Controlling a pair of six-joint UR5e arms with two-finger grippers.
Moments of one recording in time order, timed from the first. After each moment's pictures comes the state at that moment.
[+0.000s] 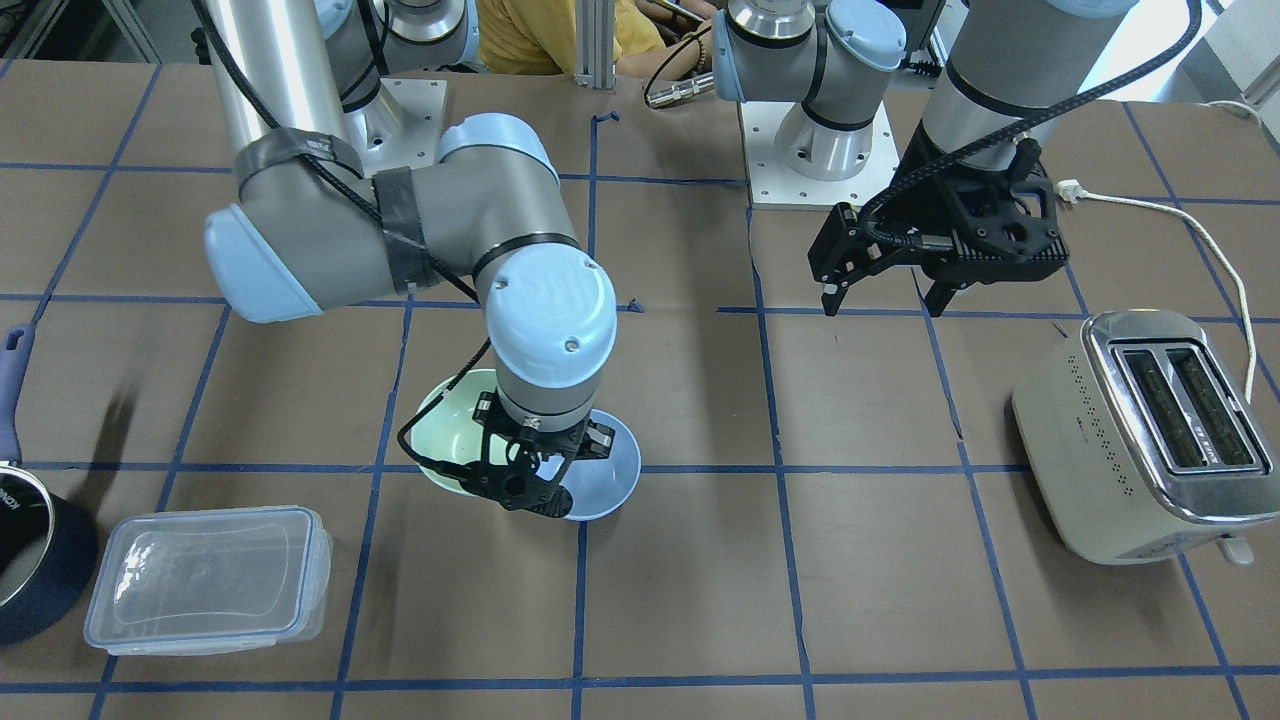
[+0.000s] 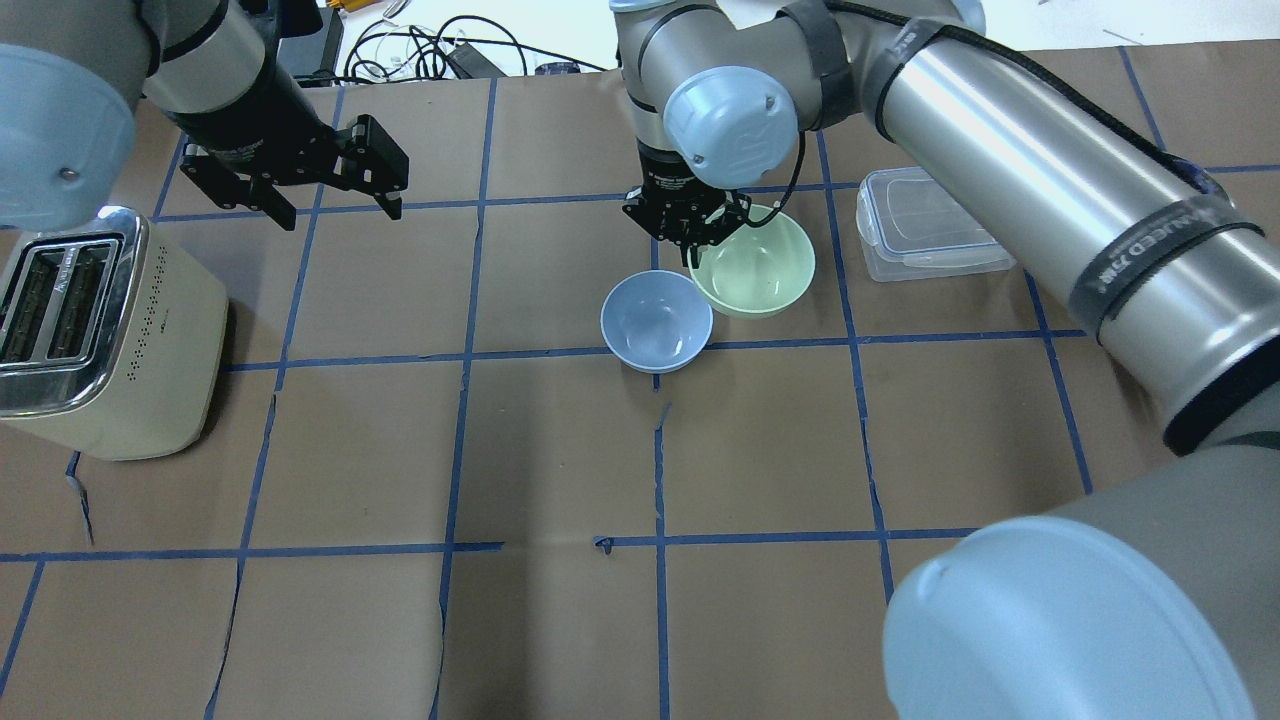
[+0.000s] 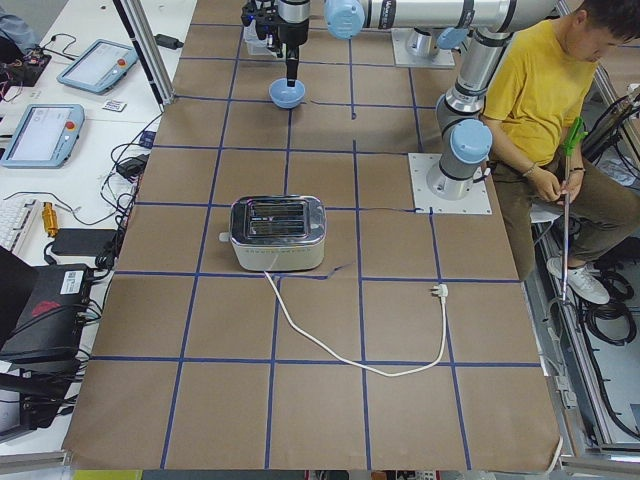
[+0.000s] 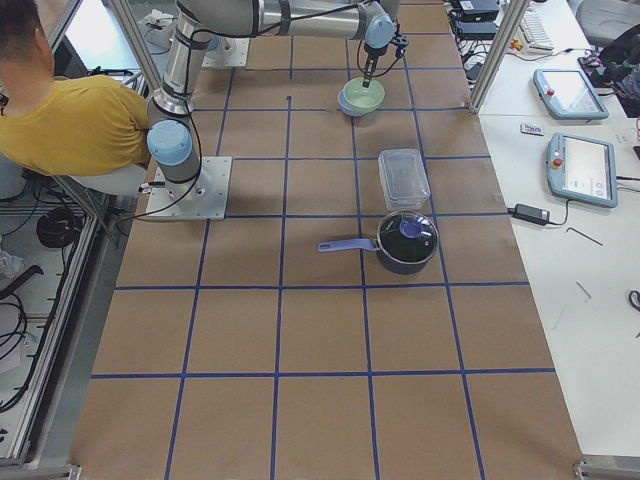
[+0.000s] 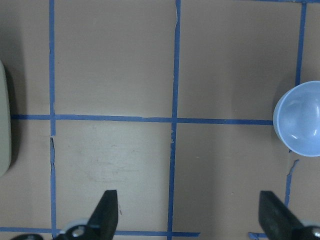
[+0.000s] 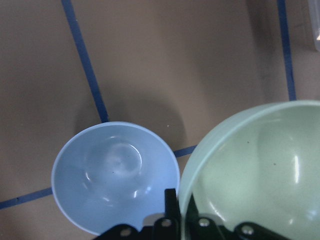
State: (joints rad) left arm -1.55 -1.61 -1.56 -1.47 1.58 -0.02; right arm 1.92 -1.00 1.26 -1.68 -1.62 0.63
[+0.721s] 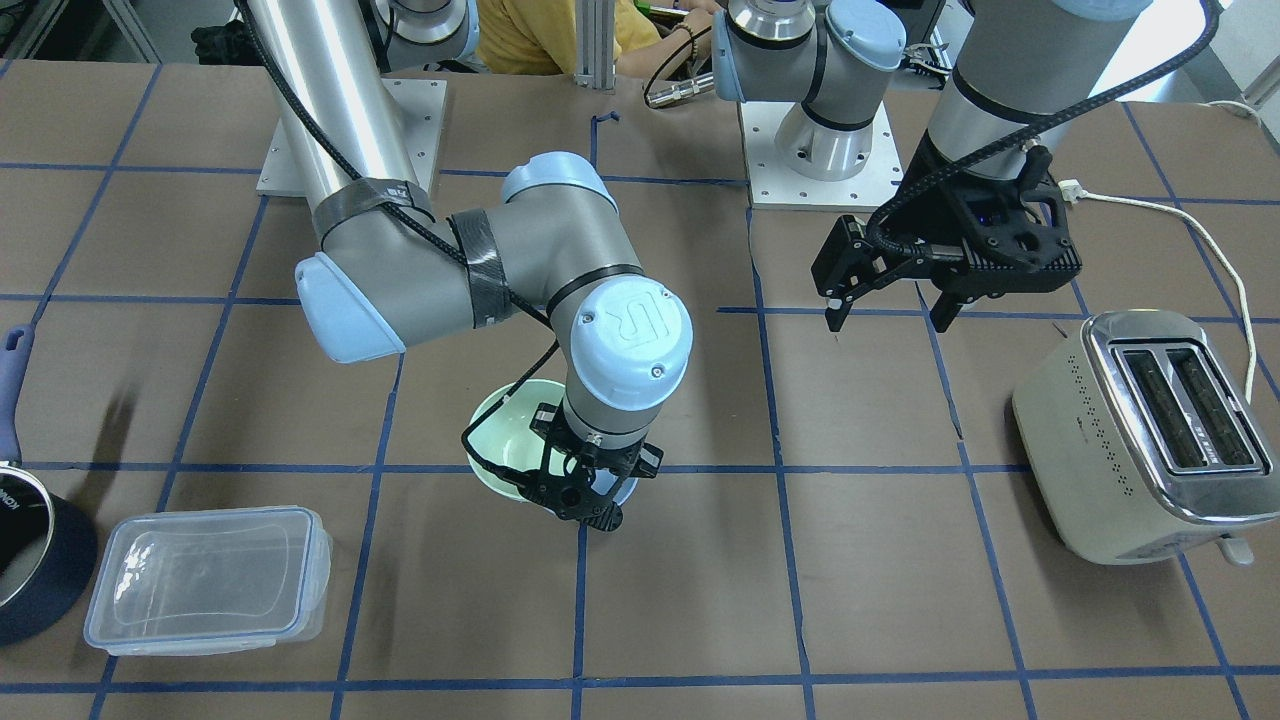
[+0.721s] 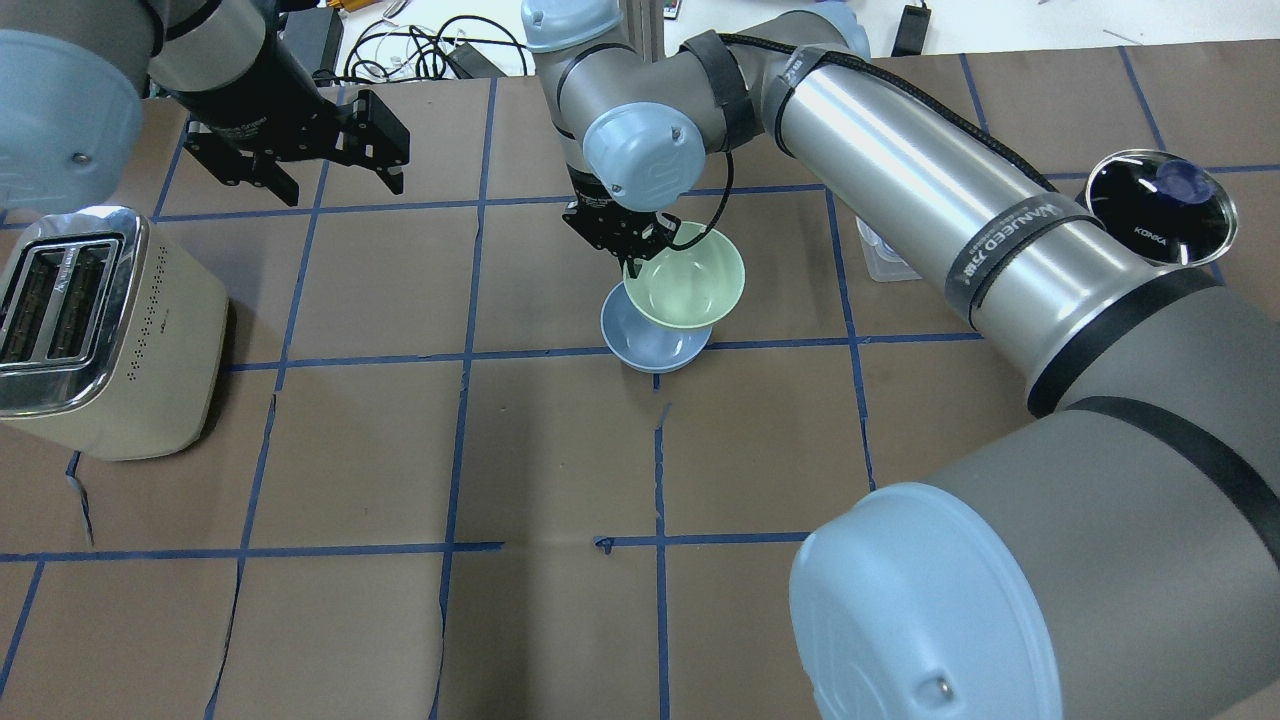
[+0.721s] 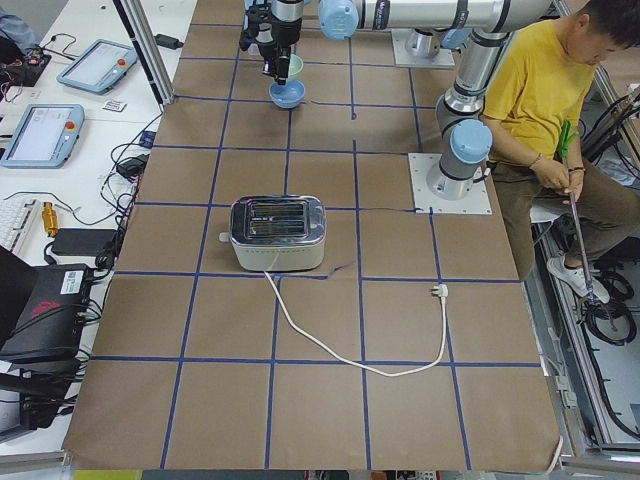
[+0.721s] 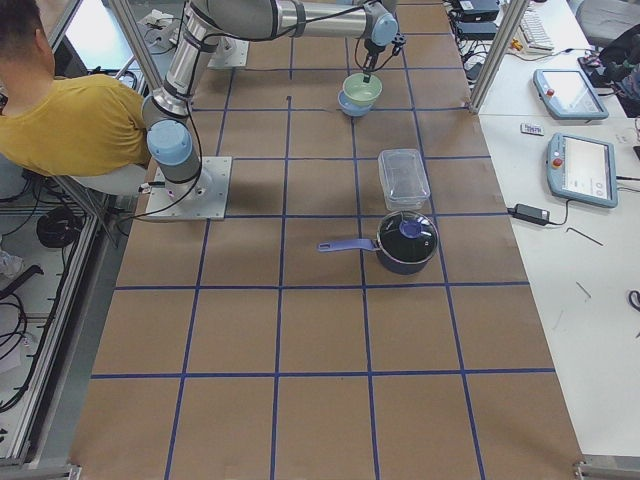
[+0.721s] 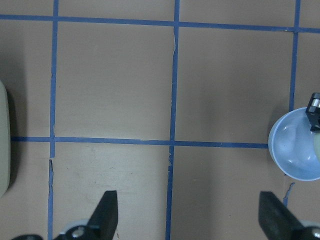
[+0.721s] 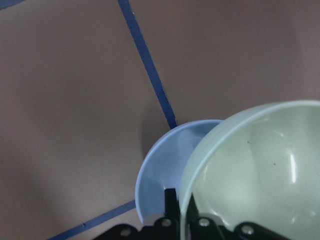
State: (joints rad) left arm -1.54 -1.63 -1.54 -1.44 1.57 -0.02; right arm 1.99 -0.89 1.15 -1.71 -1.61 0.81
